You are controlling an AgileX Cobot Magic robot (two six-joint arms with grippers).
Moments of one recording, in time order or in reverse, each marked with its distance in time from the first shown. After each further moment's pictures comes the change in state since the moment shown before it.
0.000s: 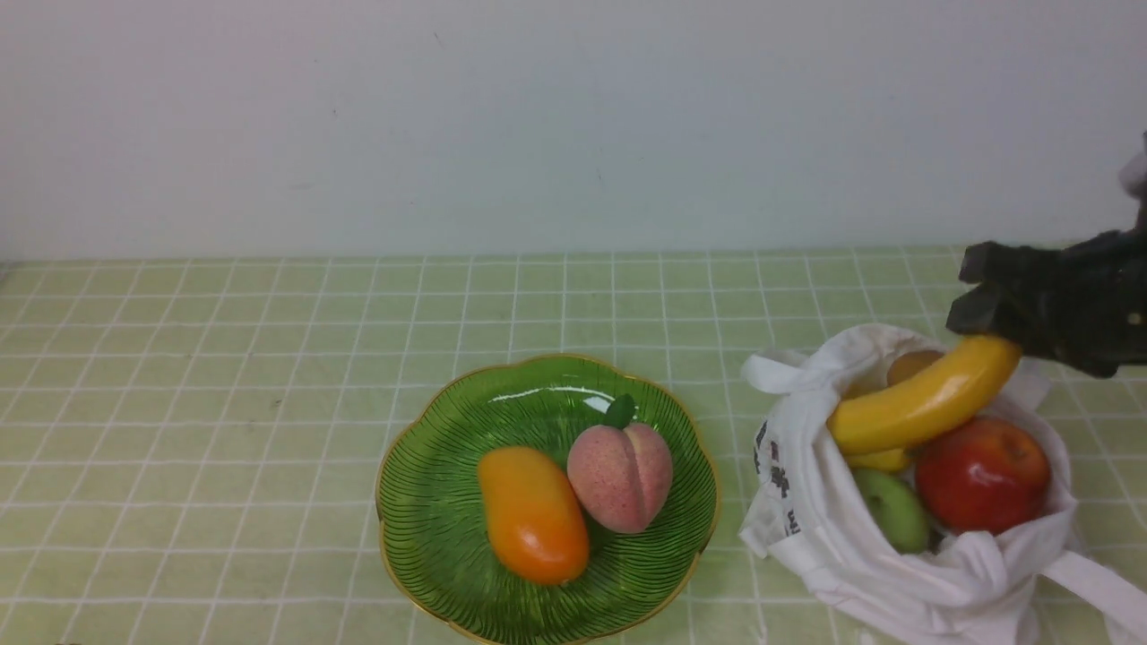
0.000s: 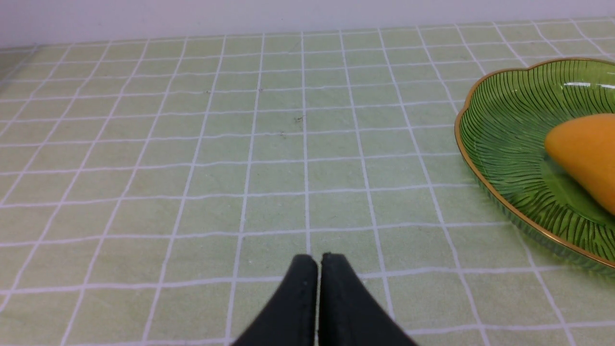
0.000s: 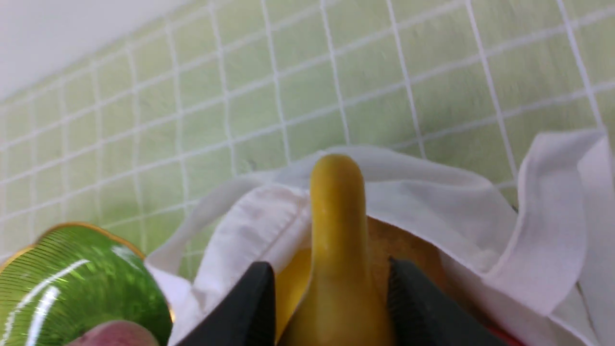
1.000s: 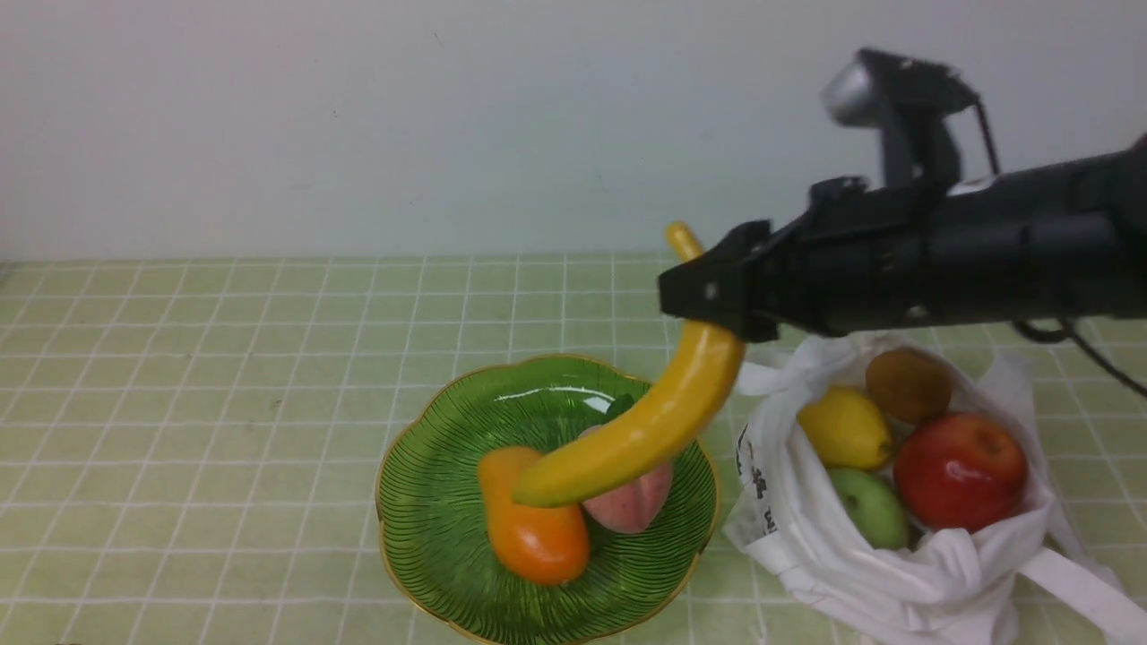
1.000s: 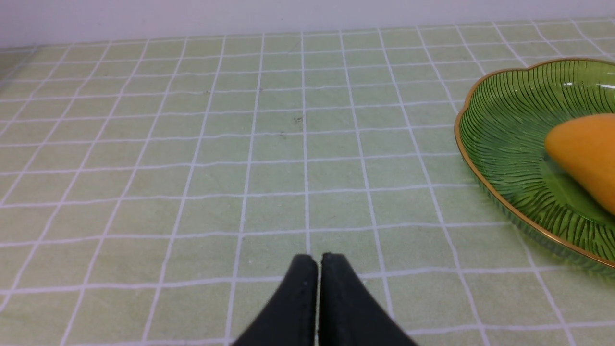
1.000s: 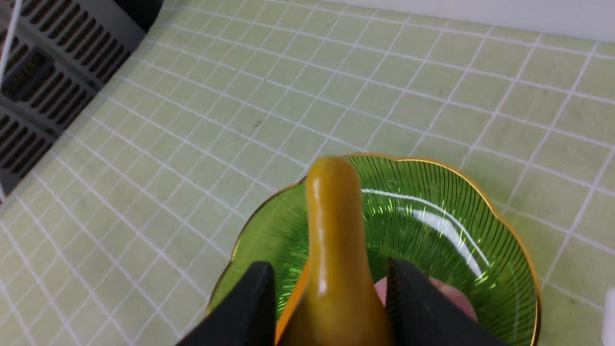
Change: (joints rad) right arm 0.434 0.109 -0.132 0.510 -0.061 -0.732; left arm 0.000 0.000 0.000 0.000 0.000 0.000
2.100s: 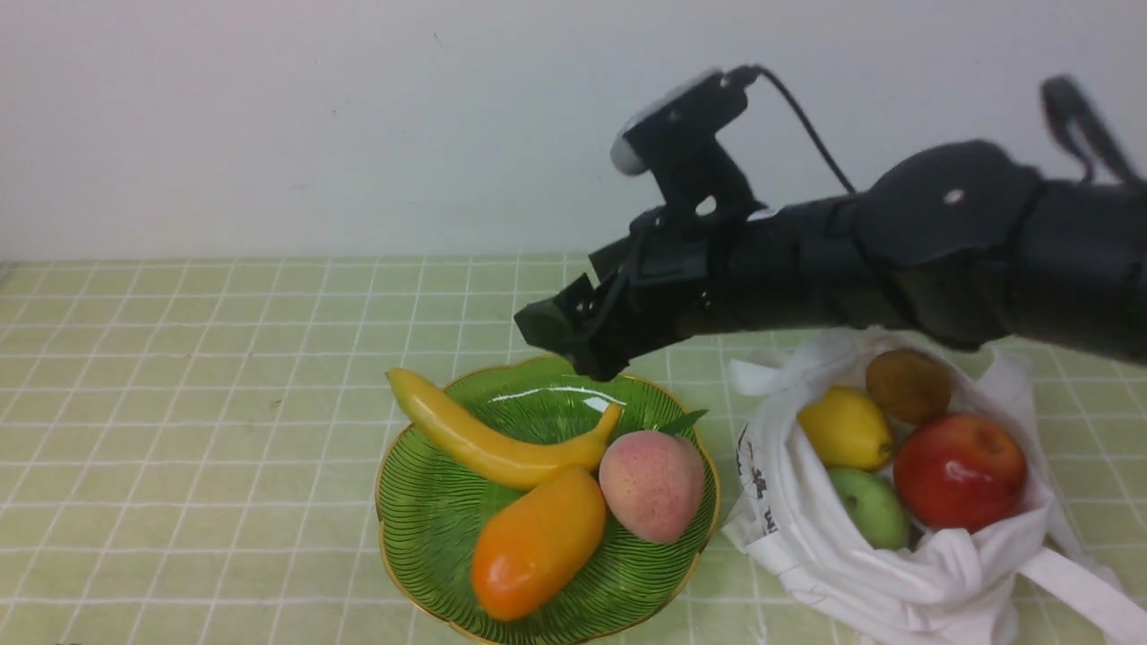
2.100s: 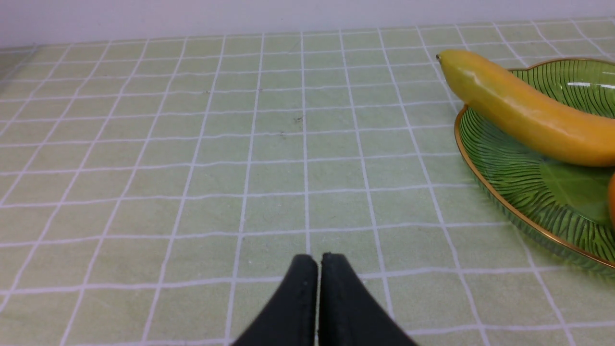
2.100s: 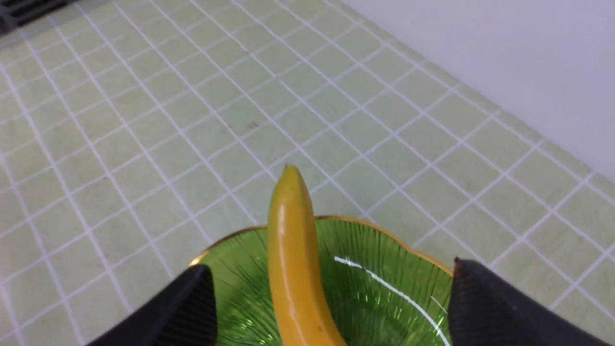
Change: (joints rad) right arm 0.110 0.149 -0.140 0.054 -0.076 -0.393; left arm 0.000 0.000 0.000 0.000 0.000 0.000
